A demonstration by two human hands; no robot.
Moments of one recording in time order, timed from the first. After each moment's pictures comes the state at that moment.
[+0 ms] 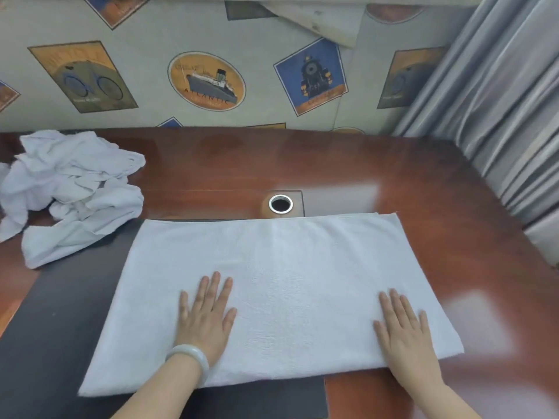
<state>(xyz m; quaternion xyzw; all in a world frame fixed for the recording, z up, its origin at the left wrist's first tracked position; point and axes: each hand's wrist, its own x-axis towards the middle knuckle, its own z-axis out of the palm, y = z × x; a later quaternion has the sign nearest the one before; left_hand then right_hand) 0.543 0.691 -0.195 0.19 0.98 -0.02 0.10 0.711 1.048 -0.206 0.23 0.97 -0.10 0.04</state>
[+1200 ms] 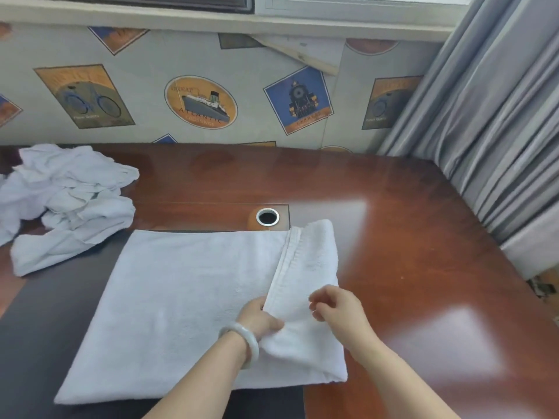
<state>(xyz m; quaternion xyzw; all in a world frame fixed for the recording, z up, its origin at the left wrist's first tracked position) 0.558 0.814 -0.147 -0.06 0.73 0.54 0.41 0.636 0.984 -0.092 0.26 0.81 -0.52 0.05</state>
